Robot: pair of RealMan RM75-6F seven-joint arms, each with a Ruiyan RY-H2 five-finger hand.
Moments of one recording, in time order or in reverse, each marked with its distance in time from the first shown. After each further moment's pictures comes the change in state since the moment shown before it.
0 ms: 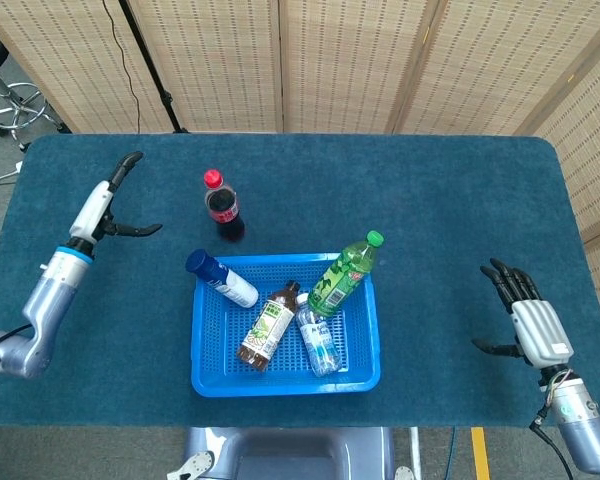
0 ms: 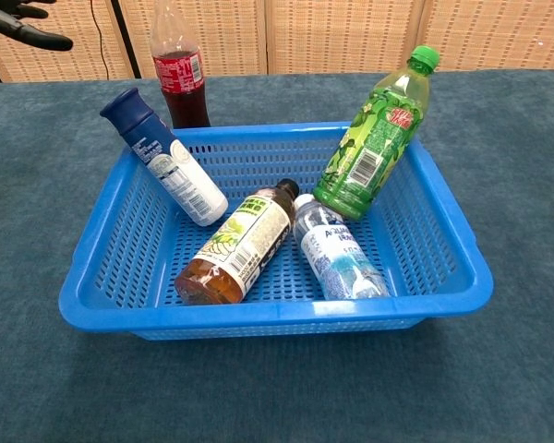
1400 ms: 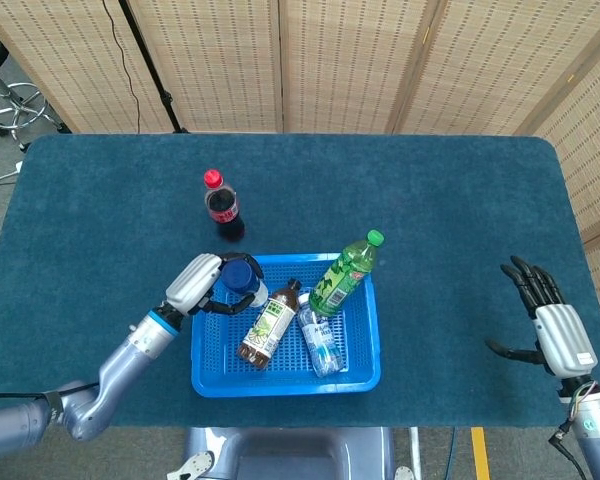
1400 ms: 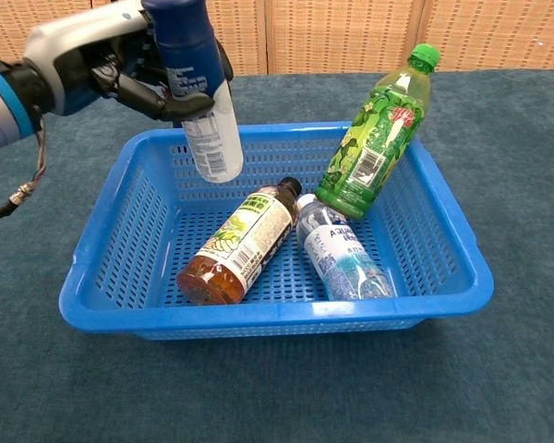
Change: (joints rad) left arm 0.043 -0.093 0.048 -0.522 0.103 0.140 0.546; right arm -0.054 0.061 -0.008 -0.044 -0.061 0.134 0.070
